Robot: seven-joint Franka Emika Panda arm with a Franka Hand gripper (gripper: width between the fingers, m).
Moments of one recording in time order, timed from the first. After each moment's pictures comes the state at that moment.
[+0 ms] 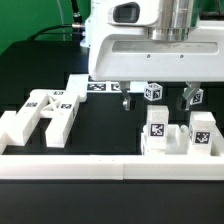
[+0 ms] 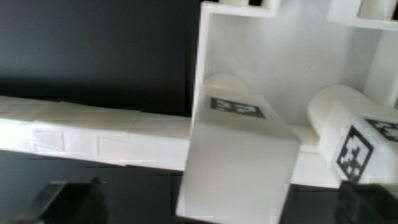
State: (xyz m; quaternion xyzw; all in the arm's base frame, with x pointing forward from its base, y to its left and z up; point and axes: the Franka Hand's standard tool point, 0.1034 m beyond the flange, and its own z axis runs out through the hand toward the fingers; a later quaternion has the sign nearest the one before) arm 0.676 0.026 0.100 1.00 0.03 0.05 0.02
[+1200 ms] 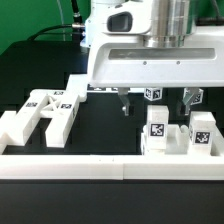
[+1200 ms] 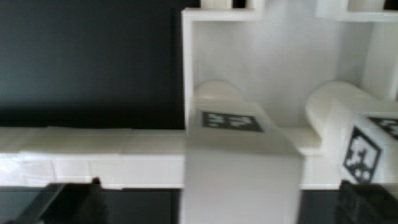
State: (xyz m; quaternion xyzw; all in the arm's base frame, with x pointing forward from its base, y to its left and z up) arm 0.674 0.024 0.090 1.00 -0.02 0.04 0.00
